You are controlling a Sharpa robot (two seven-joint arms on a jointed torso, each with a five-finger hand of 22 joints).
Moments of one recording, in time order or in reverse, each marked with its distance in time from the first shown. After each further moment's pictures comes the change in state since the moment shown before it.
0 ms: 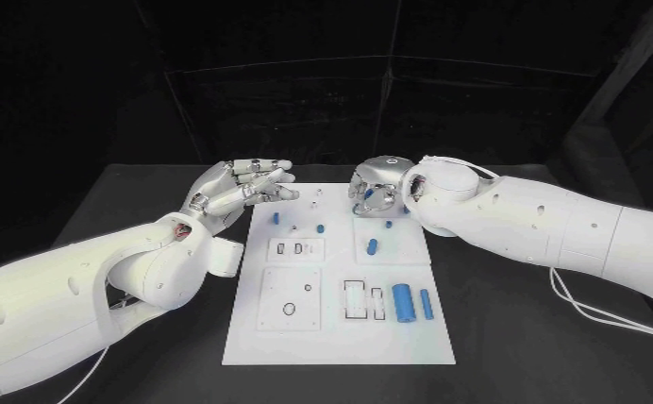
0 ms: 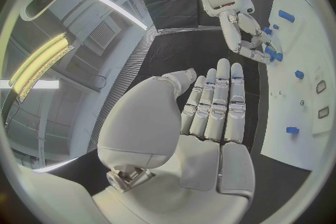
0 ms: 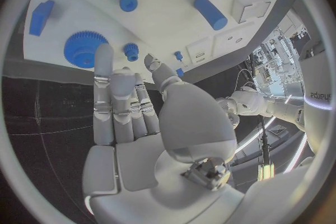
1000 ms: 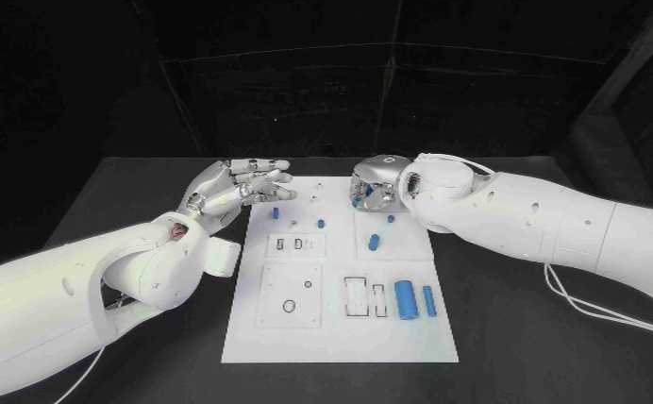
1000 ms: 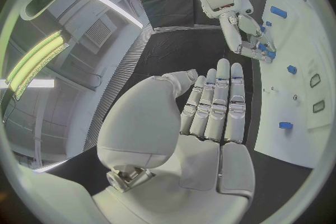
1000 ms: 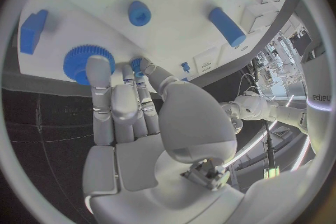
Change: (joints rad) left arm 0.002 -0.004 0.000 0.001 -0.002 0.002 -0.012; left_hand -0.008 -0.008 0.051 -0.023 0.000 -0.004 0.004 0.008 0.000 -0.007 0.000 0.008 -0.001 -0.007 0.000 0.008 0.006 0.000 0.003 -0.003 -0.008 0.000; right arm 0.004 0.011 0.002 -0.013 -0.027 0.033 -0.024; right_hand 0.020 0.028 0.223 0.050 -0.143 0.093 -0.012 0.015 0.001 0.097 -0.025 0.008 0.001 0.003 -0.011 0.251 0.265 -0.016 0.026 0.000 0.271 0.283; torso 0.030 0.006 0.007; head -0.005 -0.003
